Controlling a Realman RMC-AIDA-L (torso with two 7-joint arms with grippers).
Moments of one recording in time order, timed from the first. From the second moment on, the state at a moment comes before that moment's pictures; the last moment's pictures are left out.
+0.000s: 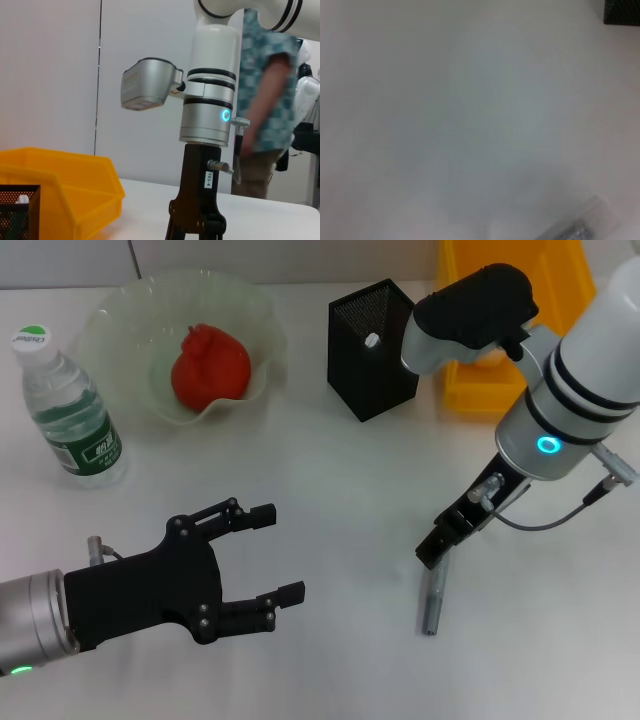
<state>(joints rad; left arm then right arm) -0.29 -2.07 1.09 0.45 1.55 1.65 -0.84 0.77 2.09 -1.62 -1.17 -2.59 -1.58 2.96</state>
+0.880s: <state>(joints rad) -0.28 -2.07 1.09 0.44 1.55 1.65 -0.81 0.81 2.09 -1.66 -1.05 -2.56 -1.49 2.96</state>
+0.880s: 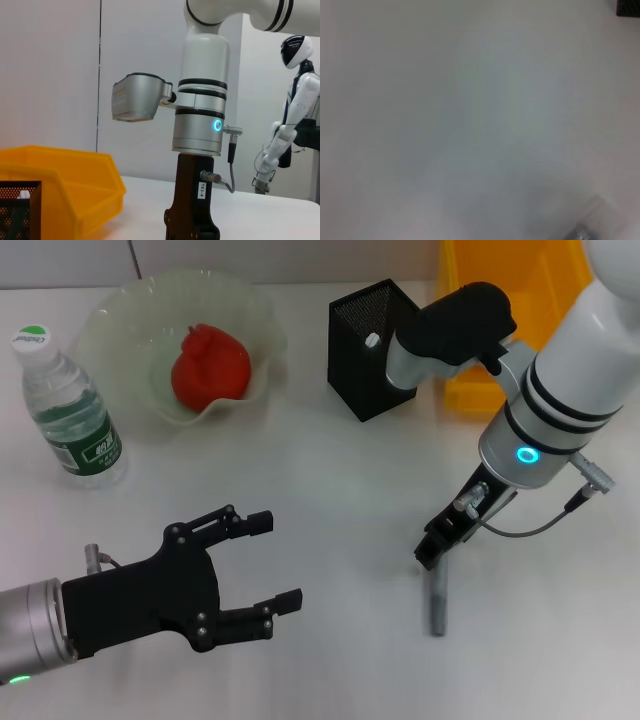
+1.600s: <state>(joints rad) -0.28 -2.07 1.09 0.44 1.55 1.65 -0.80 0.83 2.09 -1.67 -1.03 -2.56 -1.49 2.96</state>
